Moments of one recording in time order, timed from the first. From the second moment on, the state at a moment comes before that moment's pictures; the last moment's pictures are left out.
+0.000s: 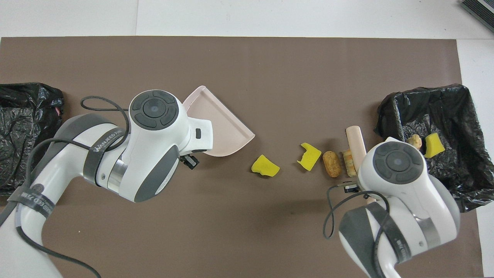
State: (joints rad) left arm -0.50 0.17 -0.02 -1.84 0.10 1.87 0.33; right arm 0.09 -0.15 0.14 -2.27 -0.24 1.92 0.21
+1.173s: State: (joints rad) left arm -0.55 0.03 -0.04 -2.12 0.28 2.00 0.70; right arm 0.19 -0.03 0.16 -2.39 -0.05 2.21 0.30
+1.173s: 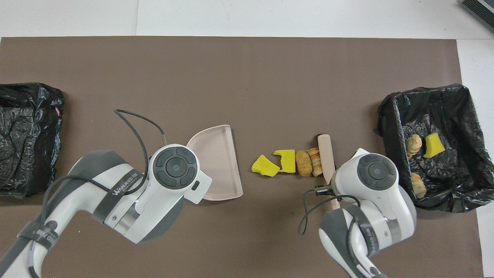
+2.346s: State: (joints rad) left arm -0.55 0.03 -0.04 -2.15 0.28 2.01 0.70; right arm 0.52 0.16 0.17 -2.17 0.54 2.22 0.29
